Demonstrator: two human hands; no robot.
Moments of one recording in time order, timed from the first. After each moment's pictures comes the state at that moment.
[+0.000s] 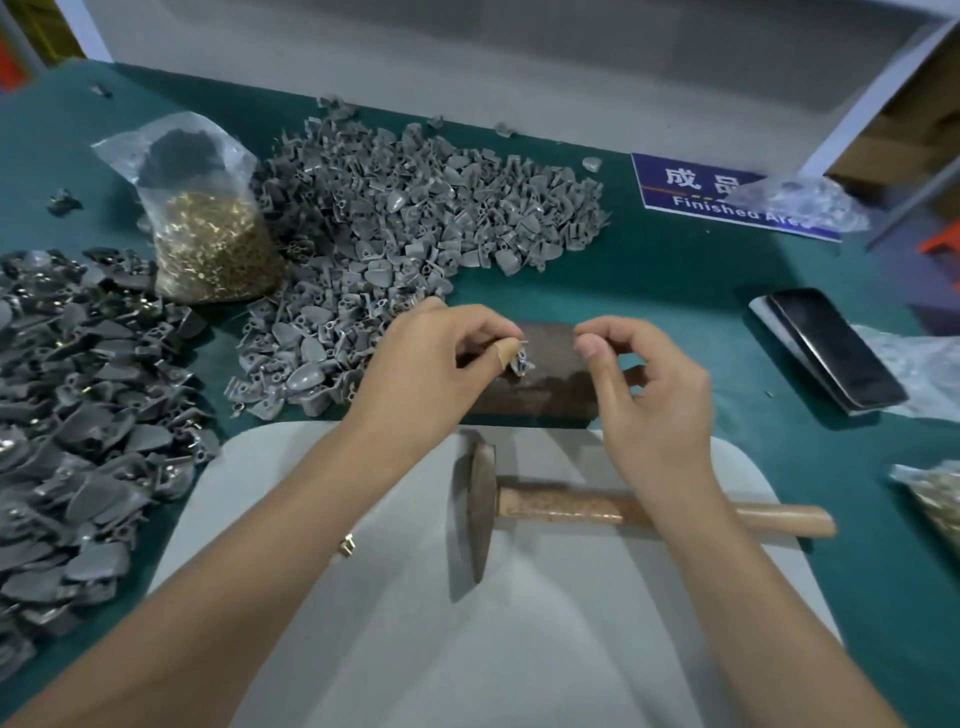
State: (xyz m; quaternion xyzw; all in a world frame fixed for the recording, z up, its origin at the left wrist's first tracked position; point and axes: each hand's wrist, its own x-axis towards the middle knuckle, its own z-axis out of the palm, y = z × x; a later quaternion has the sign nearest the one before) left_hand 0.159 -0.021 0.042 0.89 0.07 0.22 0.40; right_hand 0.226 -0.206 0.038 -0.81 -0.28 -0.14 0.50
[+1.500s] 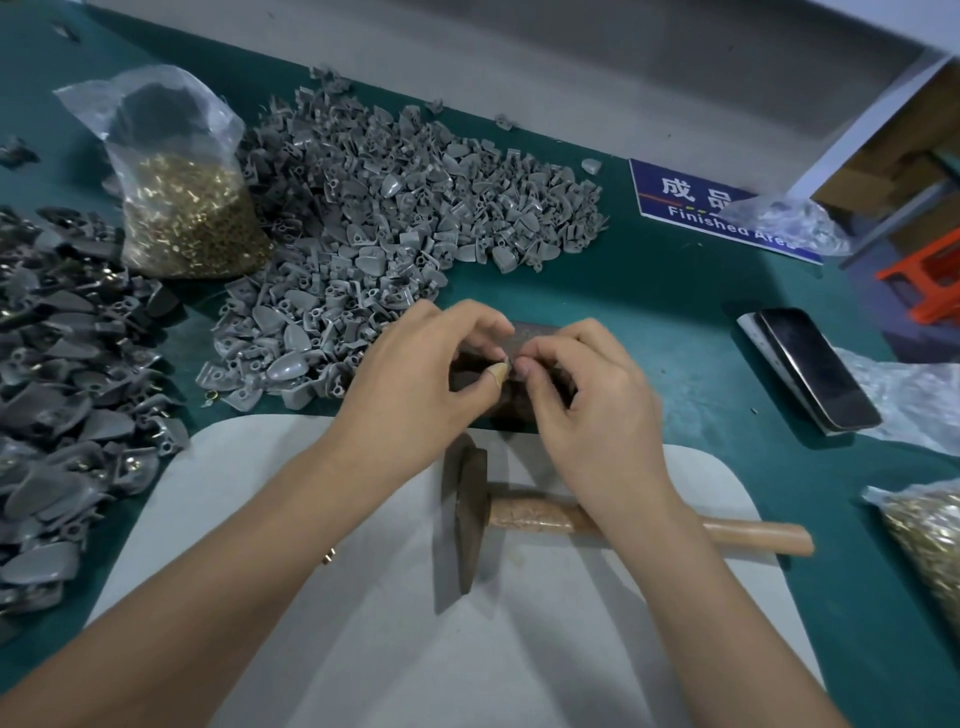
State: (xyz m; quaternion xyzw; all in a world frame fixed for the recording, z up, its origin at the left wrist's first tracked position) left_hand 0.151 -0.020 0.032 0.88 0.04 0.22 0.42; right_hand 0.213 -0.181 0.046 -0.88 -0.33 -0.14 0.31
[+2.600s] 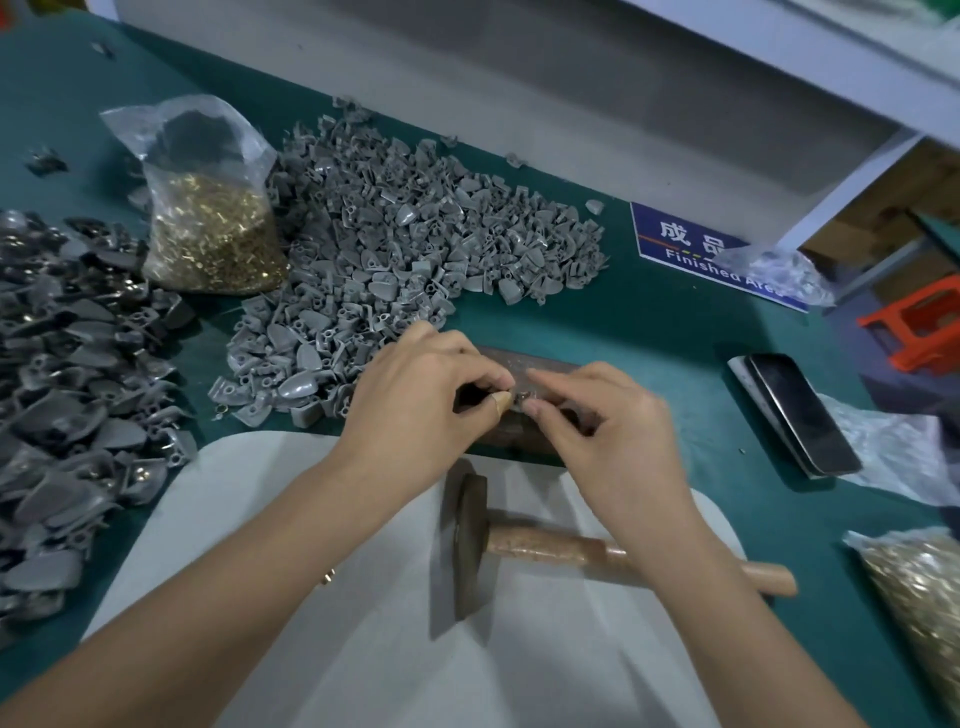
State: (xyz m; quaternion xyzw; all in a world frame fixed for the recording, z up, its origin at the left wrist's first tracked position) left_hand 0.153 -0.016 0.032 0.90 0.06 0.24 0.35; right_hand 0.225 -0.192 0.059 -0.87 -0.35 -0.06 0.34
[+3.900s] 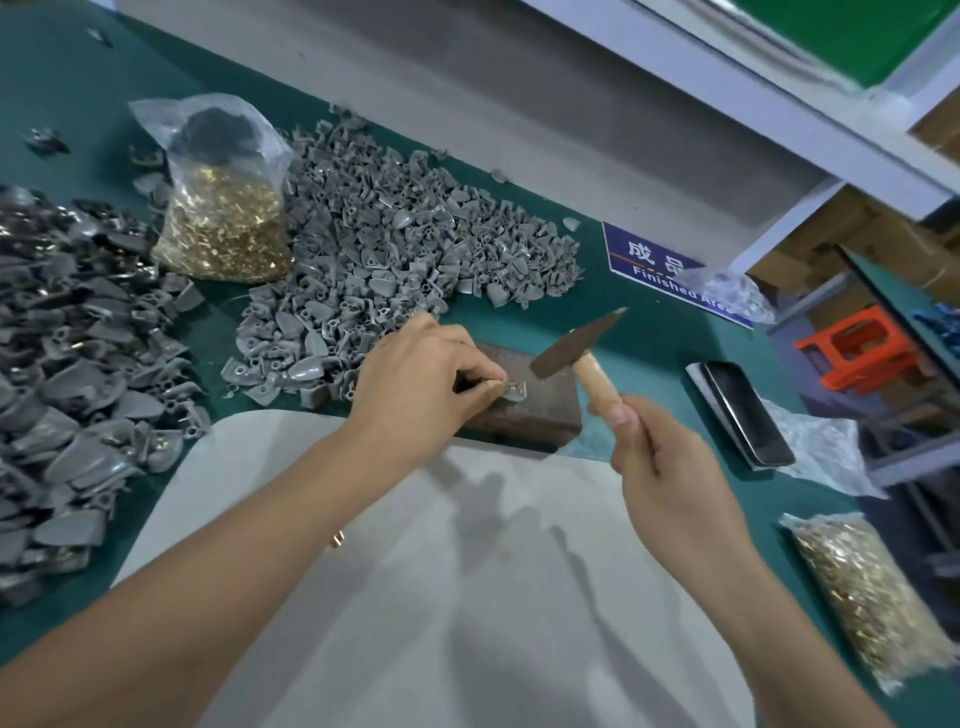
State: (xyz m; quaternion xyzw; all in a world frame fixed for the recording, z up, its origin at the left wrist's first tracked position) left_hand 0.151 -0.014 0.034 0.89 0.07 0.25 0.37; right_hand 0.187 -0.243 0.086 -0.95 -0.22 -0.02 0.24
